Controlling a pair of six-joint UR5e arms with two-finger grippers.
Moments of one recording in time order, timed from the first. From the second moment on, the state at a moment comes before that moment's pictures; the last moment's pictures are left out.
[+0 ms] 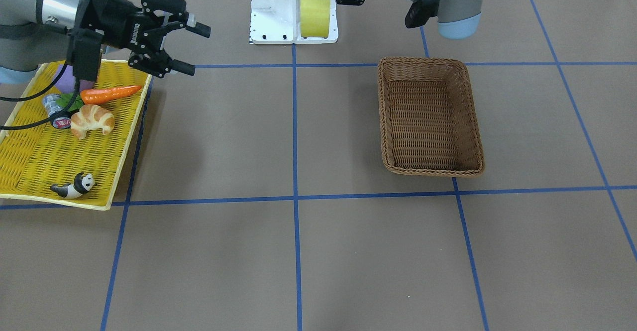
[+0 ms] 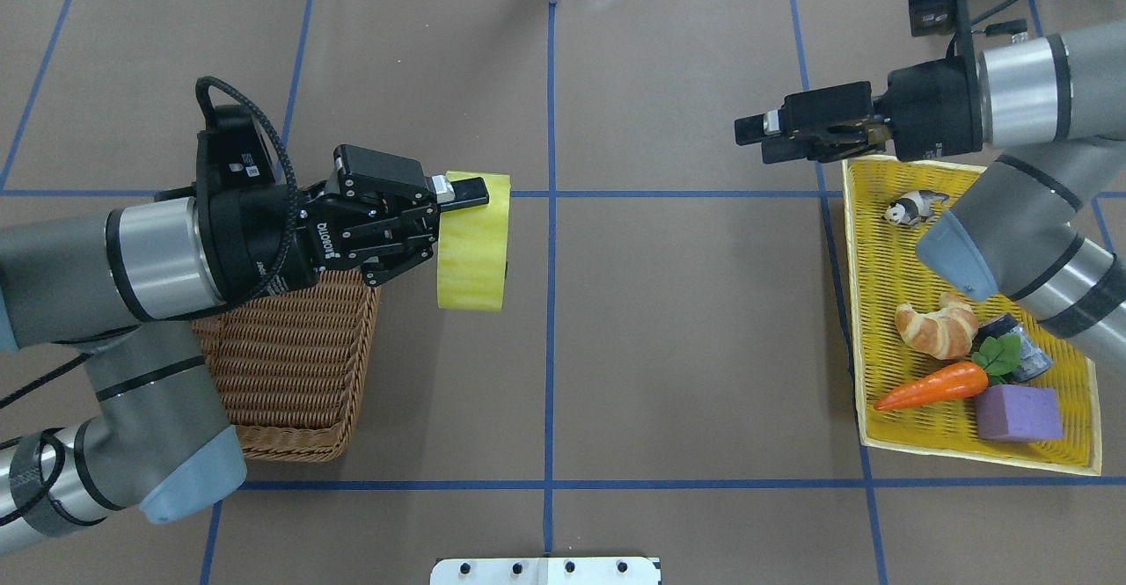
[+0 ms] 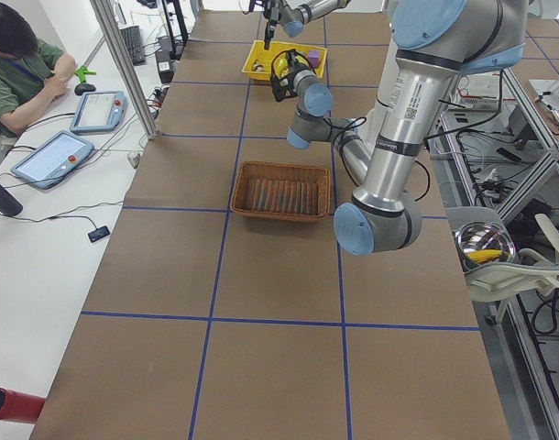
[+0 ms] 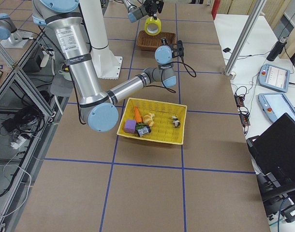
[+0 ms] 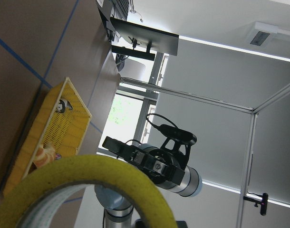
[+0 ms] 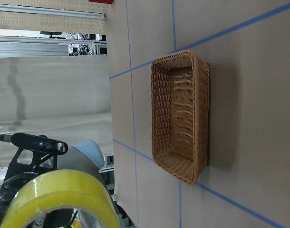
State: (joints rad) left arm -0.57 -1.93 -1.90 -2.99 -1.73 -2.04; right arm 0.97 -1.23 1.66 -0.15 2.35 1.46
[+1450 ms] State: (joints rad) left arm -0.69 -1.89 -2.27 -1.41 -1.87 -1.13; right arm 1.36 -1.16 1.80 -1.68 2.31 0.21
